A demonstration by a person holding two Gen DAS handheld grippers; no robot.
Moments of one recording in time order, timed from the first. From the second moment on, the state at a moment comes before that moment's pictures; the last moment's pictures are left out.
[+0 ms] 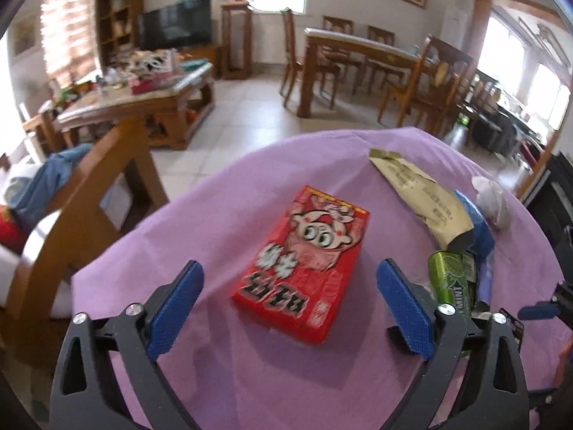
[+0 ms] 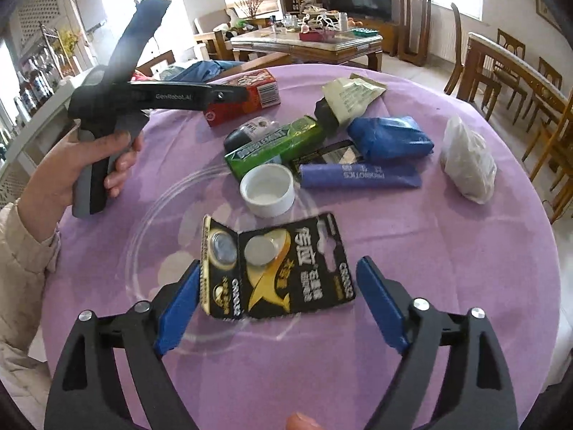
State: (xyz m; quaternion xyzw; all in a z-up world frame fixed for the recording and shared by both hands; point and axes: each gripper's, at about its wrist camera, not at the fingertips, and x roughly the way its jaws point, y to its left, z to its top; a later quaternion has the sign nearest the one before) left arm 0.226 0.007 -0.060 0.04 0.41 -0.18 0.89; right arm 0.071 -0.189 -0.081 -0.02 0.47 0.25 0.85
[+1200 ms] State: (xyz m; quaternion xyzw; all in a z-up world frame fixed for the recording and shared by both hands) left arm 0.109 -0.074 -0.001 0.01 0.31 -0.32 0.89; right arm 0.019 -0.289 -0.022 0.07 0.36 0.18 0.91
